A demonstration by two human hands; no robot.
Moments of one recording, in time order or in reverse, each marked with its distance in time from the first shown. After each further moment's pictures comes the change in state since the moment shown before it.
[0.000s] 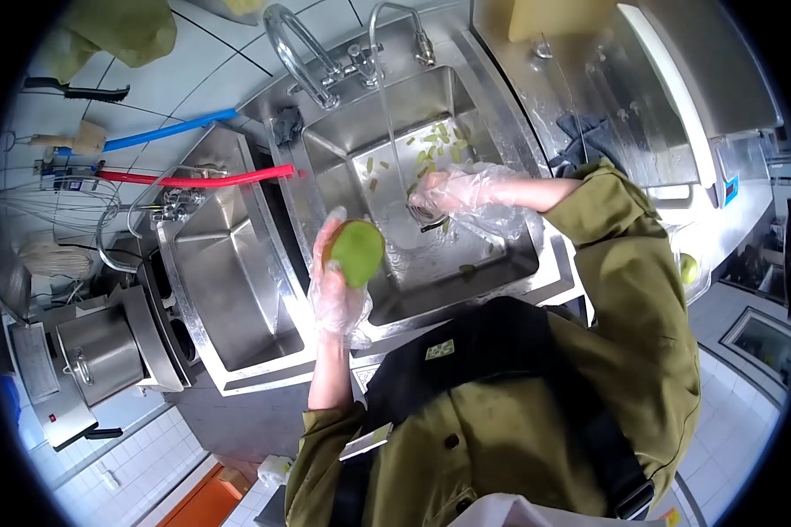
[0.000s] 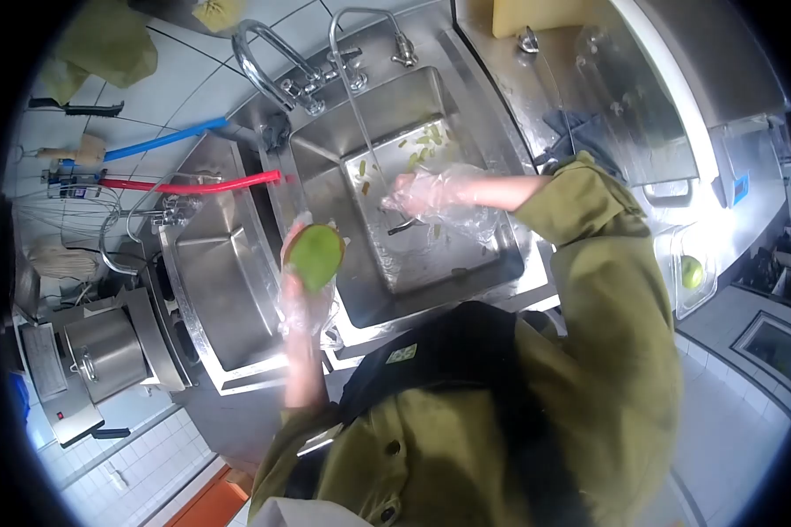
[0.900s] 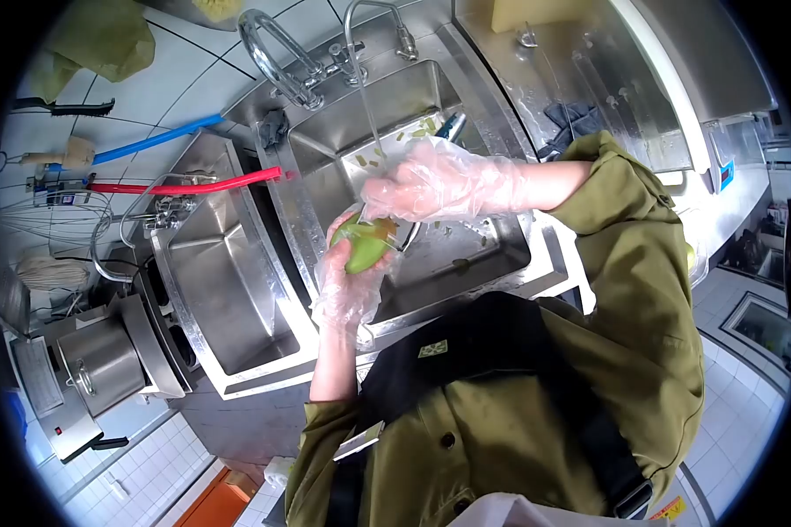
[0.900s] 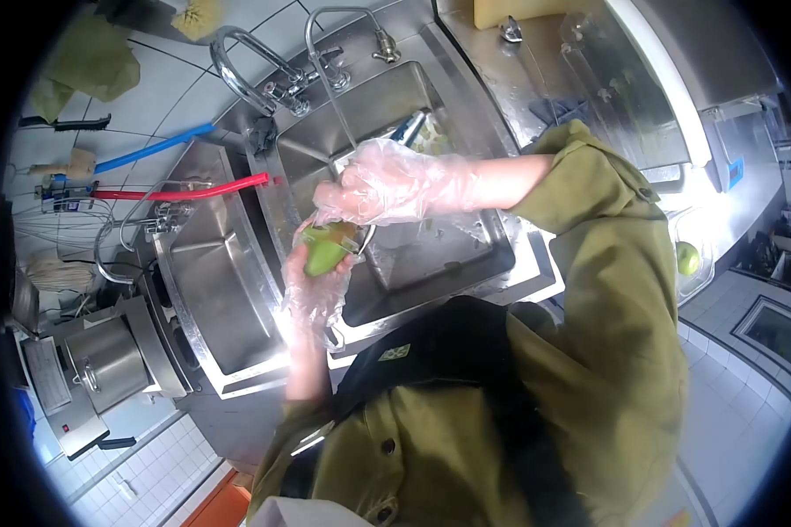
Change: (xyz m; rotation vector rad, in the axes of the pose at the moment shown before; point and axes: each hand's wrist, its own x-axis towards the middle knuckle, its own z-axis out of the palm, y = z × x) left_hand 0.012 -0.006 0.028 -0.085 0.128 -0.311; right_hand 0.007 0.081 -0.048 1.125 0.181 1.134
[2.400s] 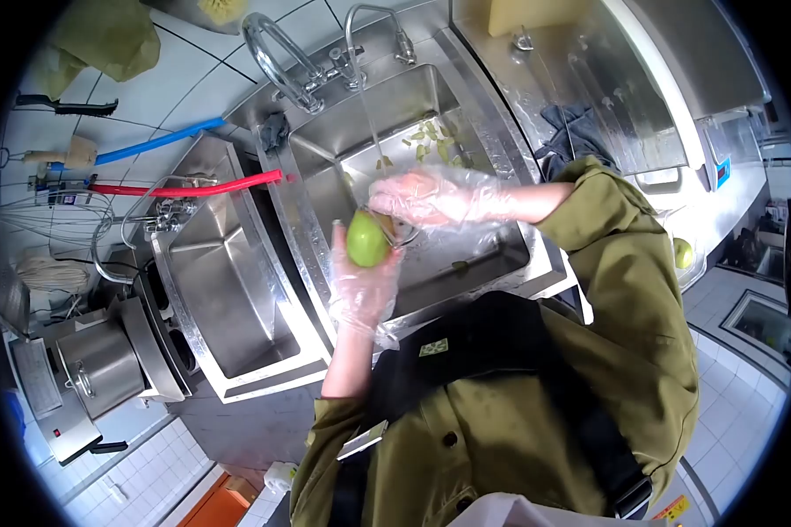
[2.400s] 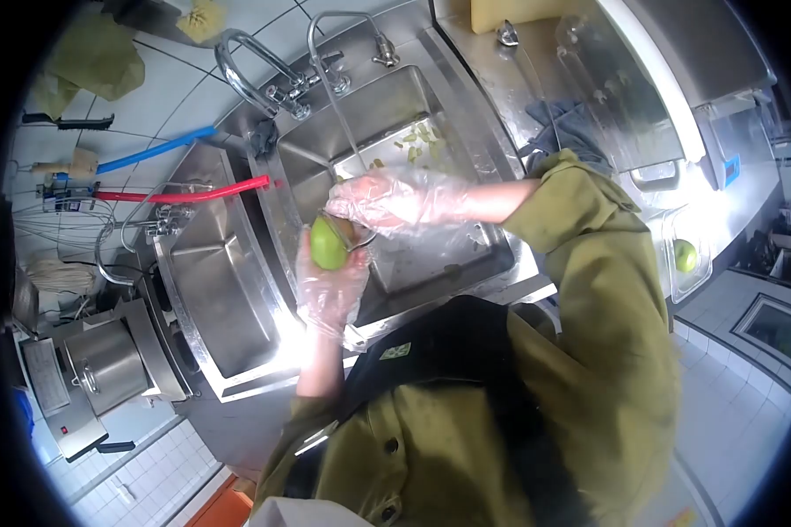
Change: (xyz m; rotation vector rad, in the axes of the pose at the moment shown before) left_hand 0.009 -0.018 0.000 -0.456 0.118 -0.227; right_hand -0.029 -0.006 0.035 0.357 -0.178 0.172
